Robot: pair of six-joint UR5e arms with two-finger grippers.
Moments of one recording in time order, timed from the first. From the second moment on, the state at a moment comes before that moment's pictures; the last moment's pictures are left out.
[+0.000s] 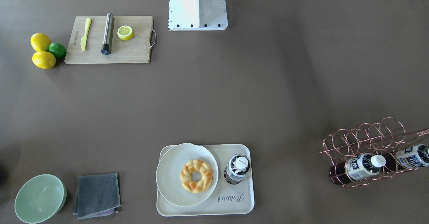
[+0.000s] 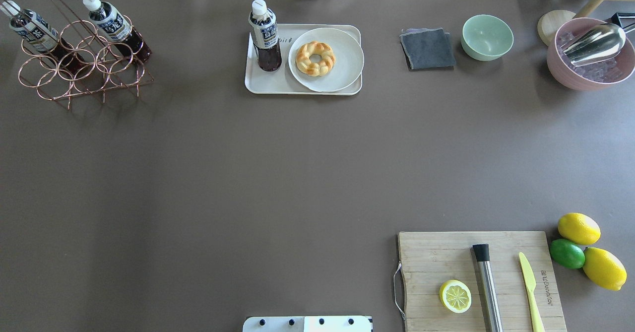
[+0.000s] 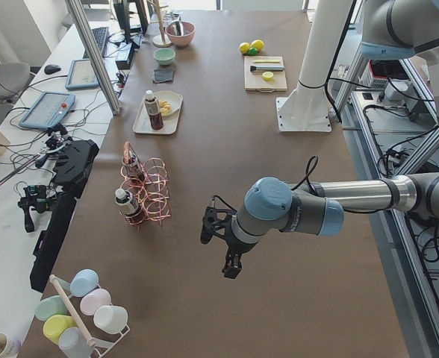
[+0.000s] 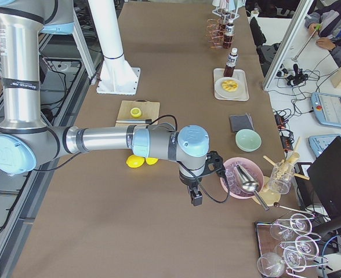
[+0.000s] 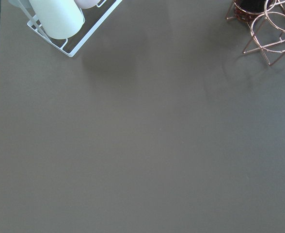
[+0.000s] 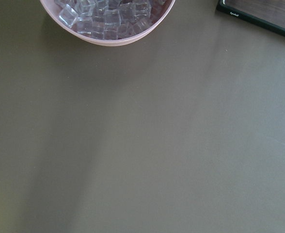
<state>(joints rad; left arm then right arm) -1.79 -1.18 -1.89 -1.84 -2.35 0.11 1.68 -1.61 1.73 -1.72 2.30 -0.44</state>
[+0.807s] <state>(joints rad) -1.80 -1.18 -1.87 -1.86 -2.33 0.11 1.68 -1.62 1.75 -1.72 2.29 -0.44</state>
